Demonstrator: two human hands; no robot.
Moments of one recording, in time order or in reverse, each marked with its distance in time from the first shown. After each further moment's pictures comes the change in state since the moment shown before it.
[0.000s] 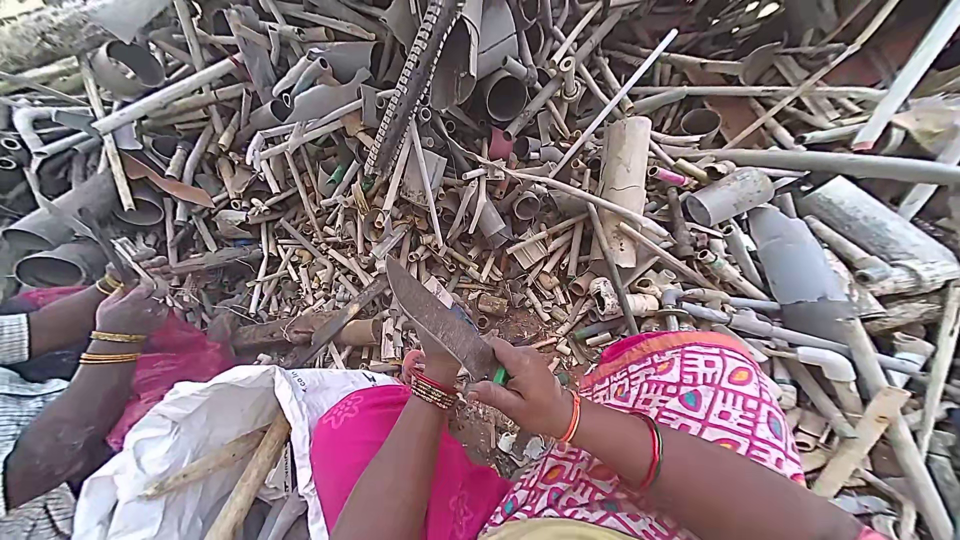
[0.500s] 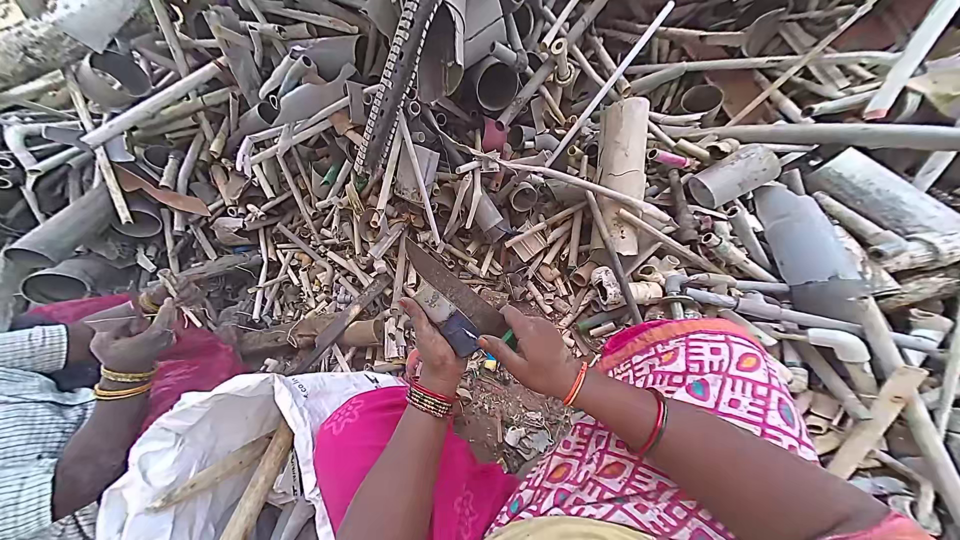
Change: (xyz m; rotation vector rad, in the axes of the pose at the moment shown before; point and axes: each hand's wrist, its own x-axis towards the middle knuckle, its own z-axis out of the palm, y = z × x) left_hand -0.018 0.026 0.017 -0.195 -0.127 -0.151; right_hand 0.019 0.014 -0.025 -0.202 -0.202 0.392
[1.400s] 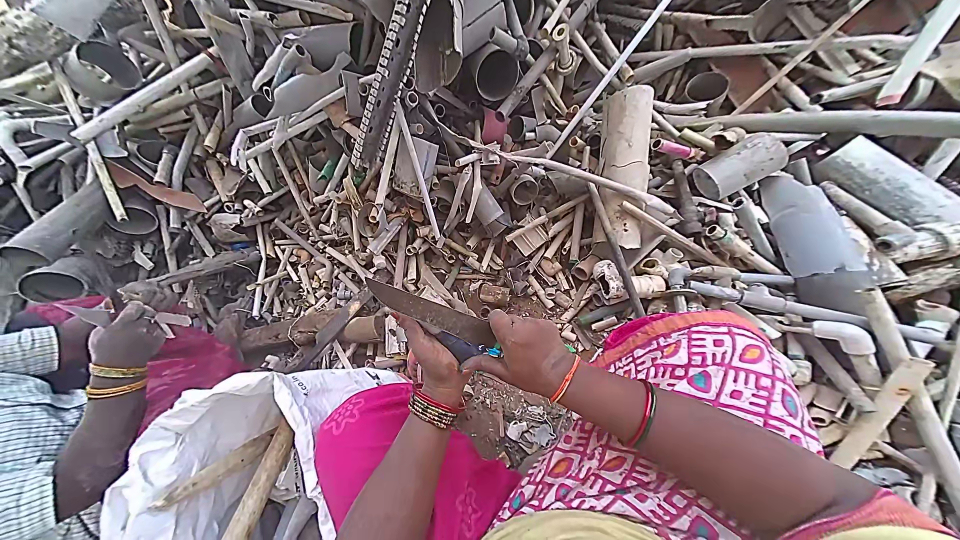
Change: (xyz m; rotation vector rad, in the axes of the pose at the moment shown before) left_hand -0.012 -0.002 -0.003 -0.109 -0.006 0.084; right_hand -0.001 -0.005 0.017 -0.378 0.163 -0.217
